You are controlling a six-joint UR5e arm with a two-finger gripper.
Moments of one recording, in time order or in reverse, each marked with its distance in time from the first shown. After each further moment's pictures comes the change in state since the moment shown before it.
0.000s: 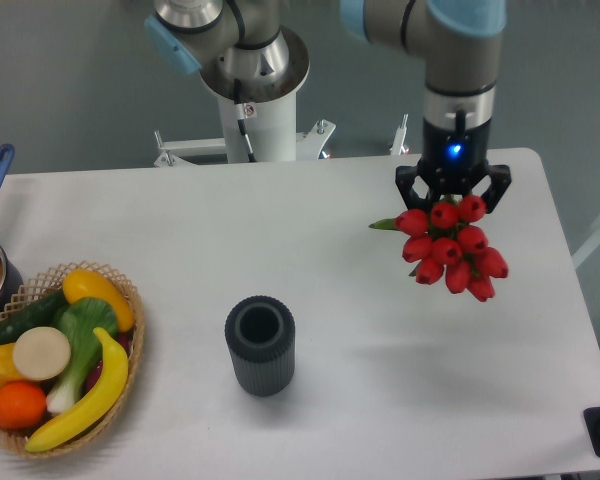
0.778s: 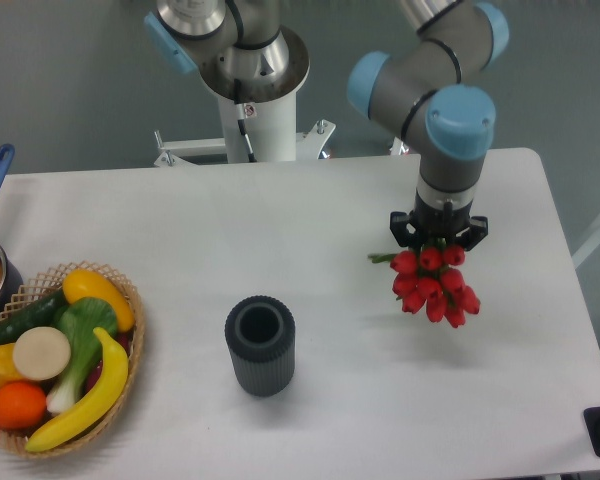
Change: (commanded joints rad) arm -0.002 -0.210 0.040 0.006 0.009 -0.040
